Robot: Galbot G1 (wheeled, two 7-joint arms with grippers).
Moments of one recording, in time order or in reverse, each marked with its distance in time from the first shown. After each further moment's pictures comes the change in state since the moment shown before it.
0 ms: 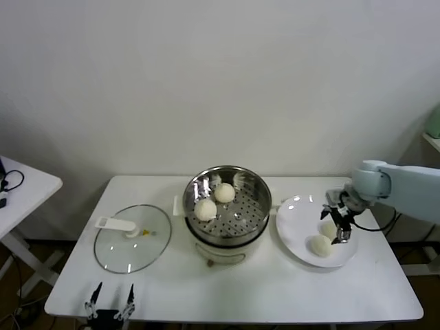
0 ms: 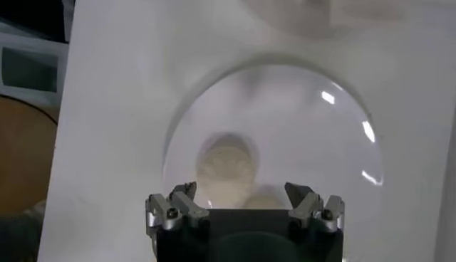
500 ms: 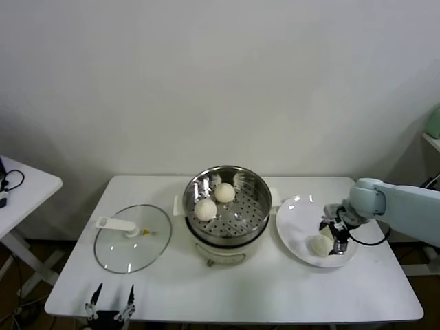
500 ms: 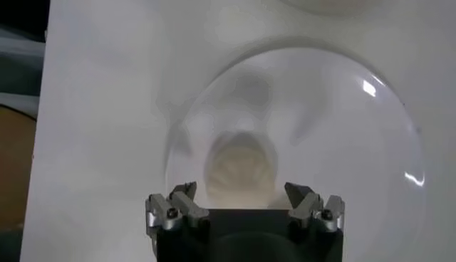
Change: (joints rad) left arm 0.002 -0.001 0.001 0.004 0.001 -0.002 -0.001; right arm -0.193 -0.009 0.157 -0.051 -0.062 -0.011 0.034
